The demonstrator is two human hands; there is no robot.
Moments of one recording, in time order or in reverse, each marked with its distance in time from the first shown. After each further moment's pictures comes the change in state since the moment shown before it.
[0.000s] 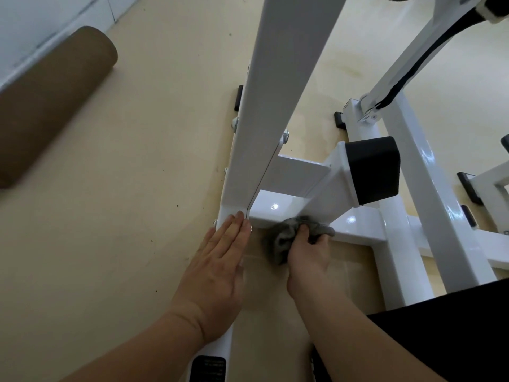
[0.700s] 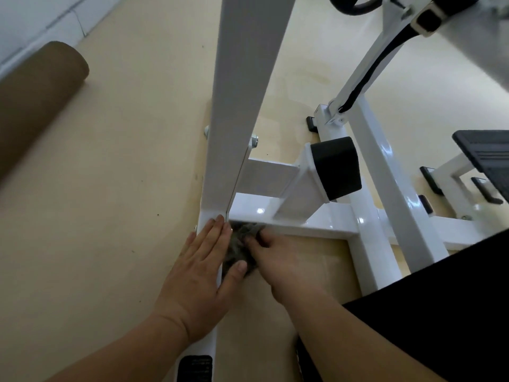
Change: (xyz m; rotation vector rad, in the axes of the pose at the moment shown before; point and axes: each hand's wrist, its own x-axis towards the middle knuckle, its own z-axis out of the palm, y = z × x) left_hand 0.001 0.010 -0.009 0.052 -0.114 -0.068; right_hand -0.030 -0.013 -0.019 -0.264 -0.503 -0.121
